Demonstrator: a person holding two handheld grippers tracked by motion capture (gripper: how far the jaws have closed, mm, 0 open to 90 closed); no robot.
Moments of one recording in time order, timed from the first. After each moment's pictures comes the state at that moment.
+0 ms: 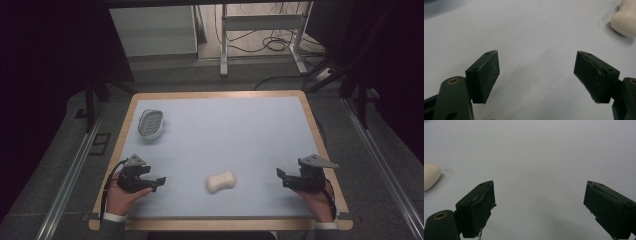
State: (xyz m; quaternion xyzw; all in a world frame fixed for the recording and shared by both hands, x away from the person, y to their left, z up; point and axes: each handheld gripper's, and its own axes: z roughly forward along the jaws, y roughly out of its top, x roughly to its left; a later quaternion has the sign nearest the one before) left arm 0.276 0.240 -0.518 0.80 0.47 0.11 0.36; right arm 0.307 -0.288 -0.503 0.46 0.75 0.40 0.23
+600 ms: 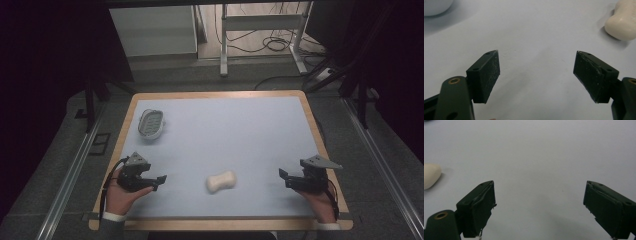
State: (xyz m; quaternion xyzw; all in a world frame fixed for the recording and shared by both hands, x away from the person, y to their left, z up) left arm 0.272 0.230 -0.495 0.81 0.46 0.13 0.35; right arm 0.305 -0.296 -0.504 0.46 0.75 0.41 0.23
